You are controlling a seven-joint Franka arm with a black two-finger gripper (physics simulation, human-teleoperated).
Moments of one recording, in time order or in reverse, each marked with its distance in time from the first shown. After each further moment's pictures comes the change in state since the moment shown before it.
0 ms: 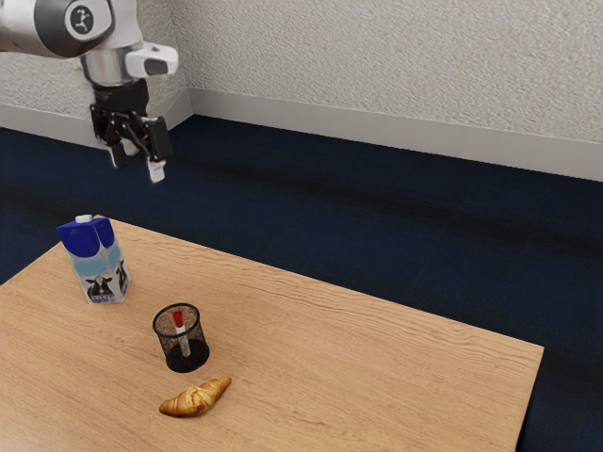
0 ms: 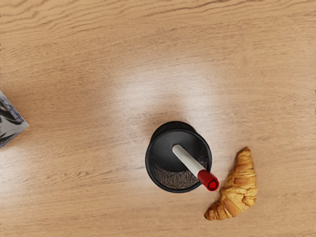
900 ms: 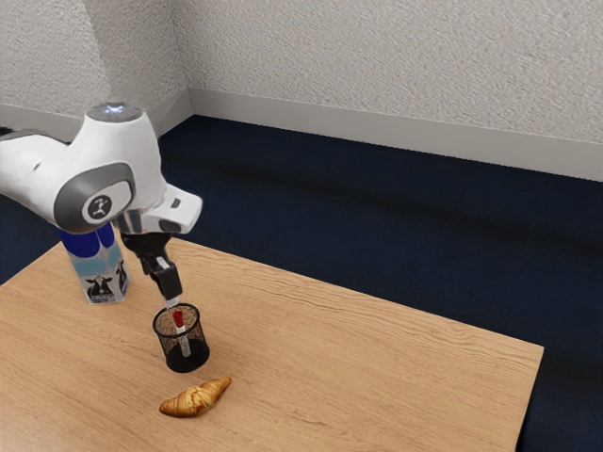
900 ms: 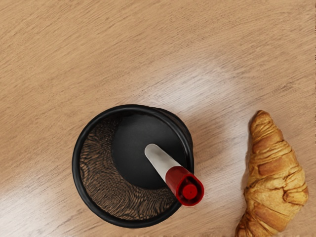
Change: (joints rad) arm -0.004 -0.234 -0.100 -0.745 0.103 0.604 0.164
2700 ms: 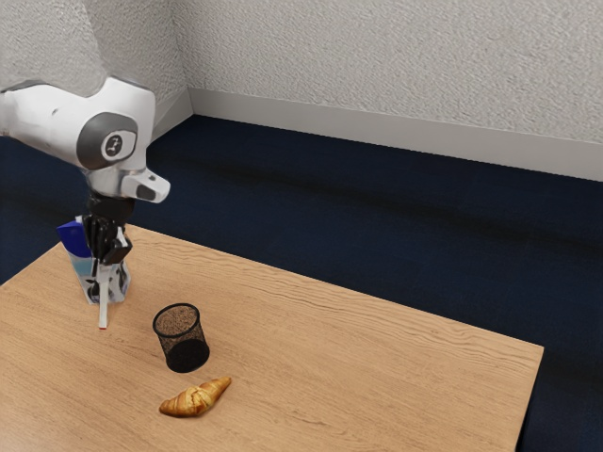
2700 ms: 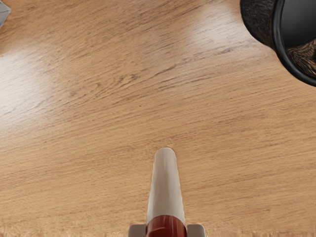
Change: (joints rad) arm -0.019 0.373 0.240 0.438 0.097 -0.512 0.057
